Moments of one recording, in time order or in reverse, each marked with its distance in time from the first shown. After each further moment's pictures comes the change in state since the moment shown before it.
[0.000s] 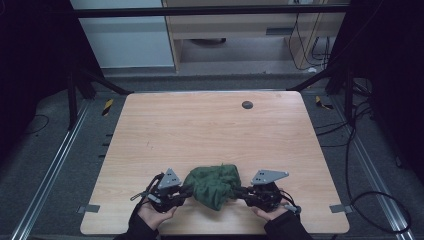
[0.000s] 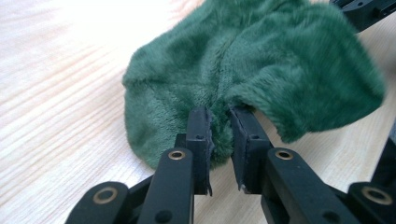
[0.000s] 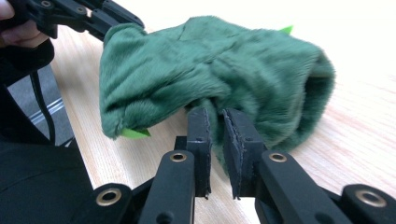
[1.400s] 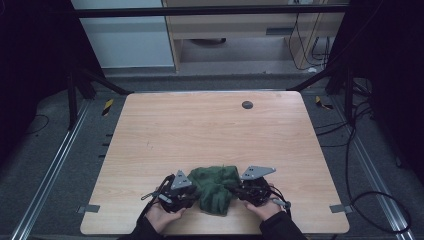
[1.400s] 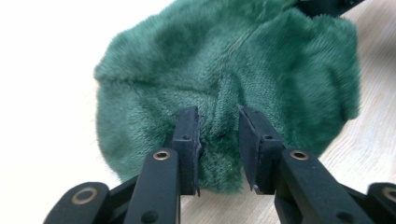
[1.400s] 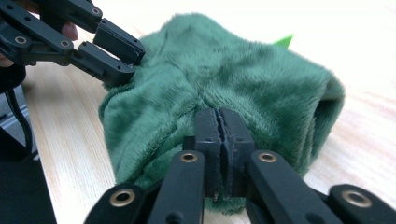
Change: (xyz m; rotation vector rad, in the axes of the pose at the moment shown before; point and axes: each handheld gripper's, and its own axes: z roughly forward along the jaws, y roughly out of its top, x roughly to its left) left arm -0.007 0.002 0.026 0.049 0.022 0.028; right arm -0.003 0.008 0.030 0.023 -0.043 -0.018
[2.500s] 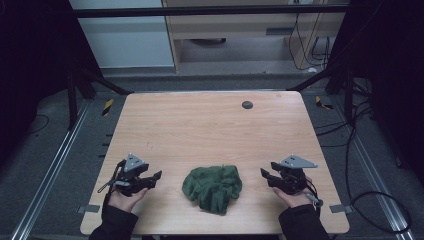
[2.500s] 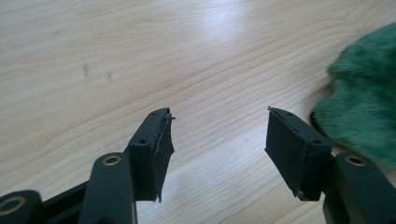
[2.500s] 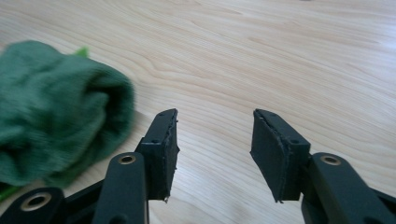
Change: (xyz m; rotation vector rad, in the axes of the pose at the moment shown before) left arm 0.099 -0.035 -0.057 -0.070 0.288 -0.215; right arm -0.066 -0.023 -0.061 -0.091 -0.358 0.133
